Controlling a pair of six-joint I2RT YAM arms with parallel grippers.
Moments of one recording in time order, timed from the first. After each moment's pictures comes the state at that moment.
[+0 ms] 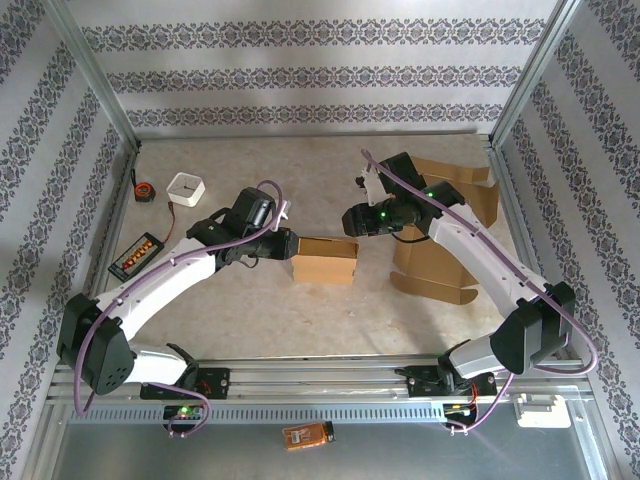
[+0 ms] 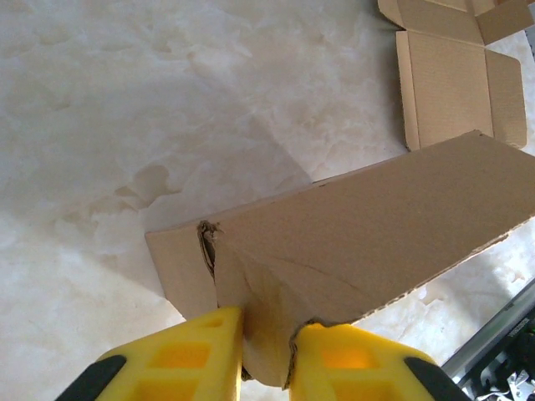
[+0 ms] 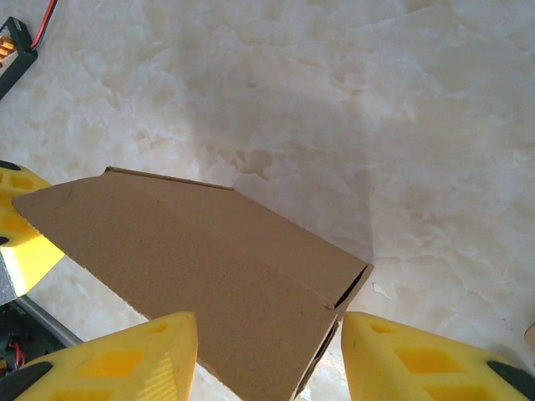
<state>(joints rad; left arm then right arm) -0.58 1.34 1.07 -0.59 0.23 -0.45 0.48 1.44 1.36 -0.91 -0.32 0.28</state>
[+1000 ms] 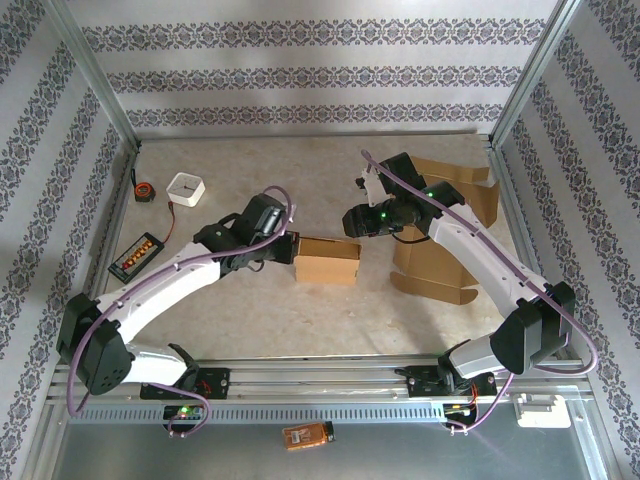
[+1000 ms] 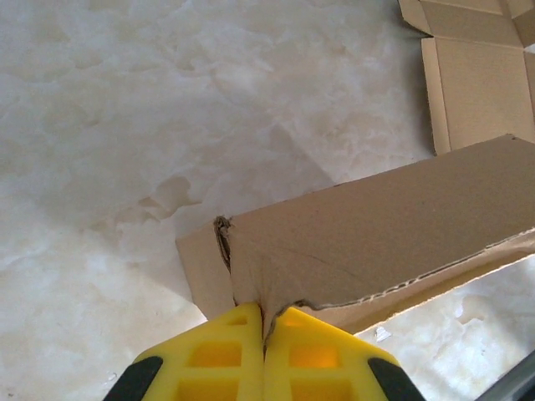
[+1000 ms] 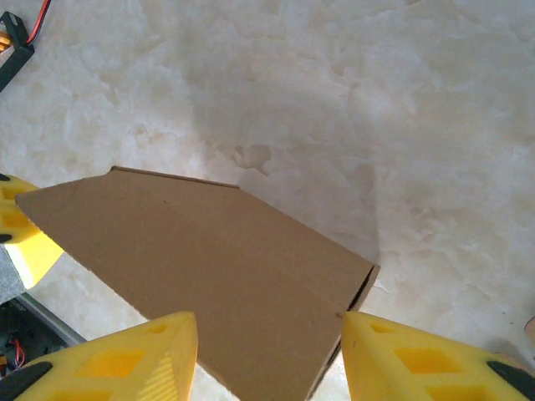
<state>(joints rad) -0.67 1.35 1.09 -0.60 0.05 -0.46 0.48 1.44 1.36 -0.92 -0.32 0.28</state>
